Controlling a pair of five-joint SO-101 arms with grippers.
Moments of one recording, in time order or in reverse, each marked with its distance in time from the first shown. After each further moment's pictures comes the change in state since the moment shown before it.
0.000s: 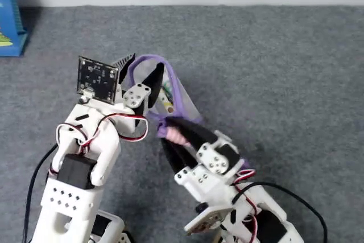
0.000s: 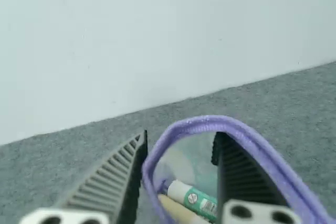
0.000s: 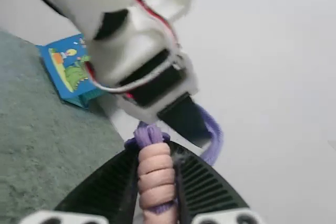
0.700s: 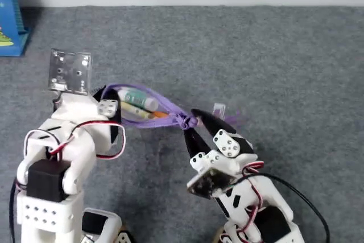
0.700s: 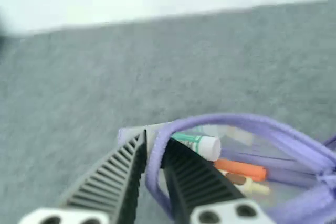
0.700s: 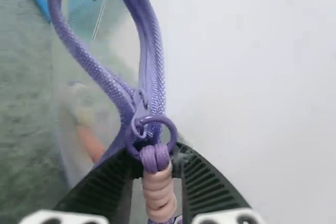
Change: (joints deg) left arm -5.7 -0.3 -16.5 37.6 4.6; right arm 13.9 2.0 -0.8 9.4 -4.2
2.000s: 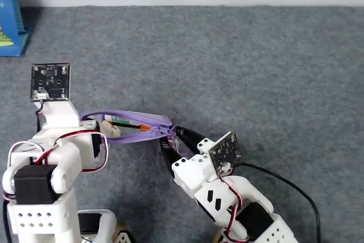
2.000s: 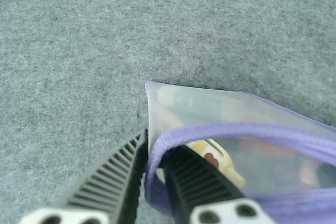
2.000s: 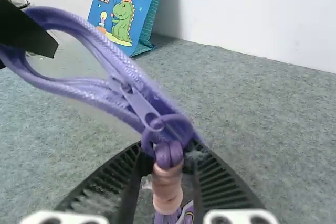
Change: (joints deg) left arm -15.3 -0.4 -1.5 19.5 0.1; right arm -10.4 3.7 8.2 -0.8 -46.2
